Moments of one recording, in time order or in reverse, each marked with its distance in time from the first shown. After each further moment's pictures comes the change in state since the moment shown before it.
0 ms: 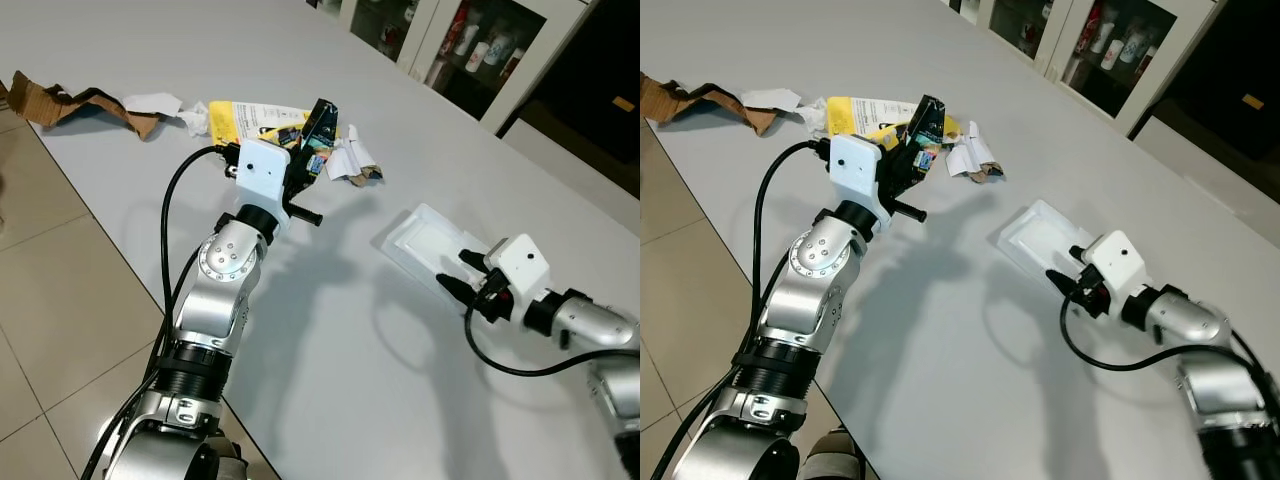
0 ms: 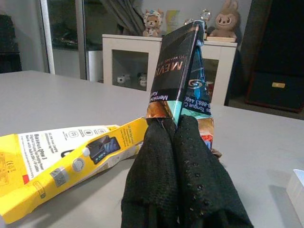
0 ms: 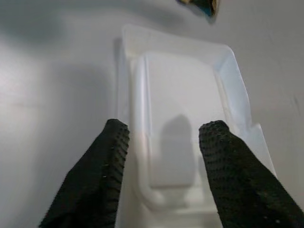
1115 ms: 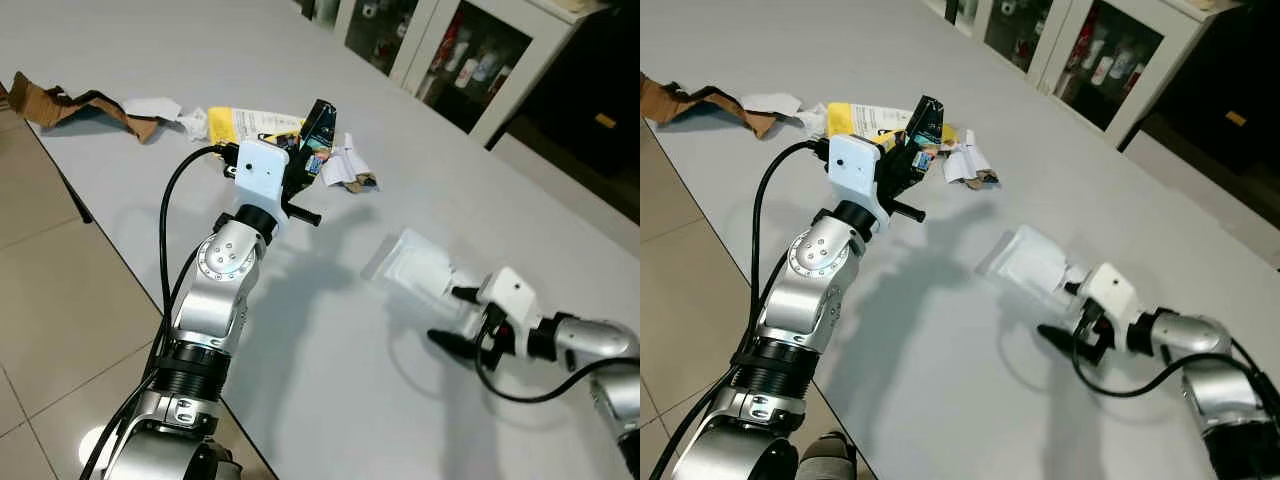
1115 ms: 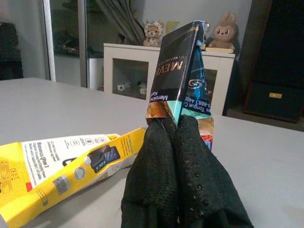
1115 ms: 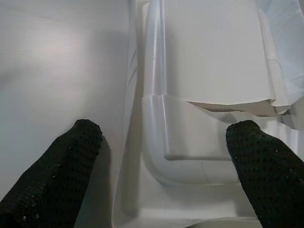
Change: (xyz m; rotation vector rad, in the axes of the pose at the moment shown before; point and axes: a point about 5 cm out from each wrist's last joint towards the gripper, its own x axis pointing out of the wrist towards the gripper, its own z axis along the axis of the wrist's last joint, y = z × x) left arm 0.000 0.001 0.000 0.003 0.005 0.002; right arm -0.001 0.022 -0.045 0.072 0.138 0.286
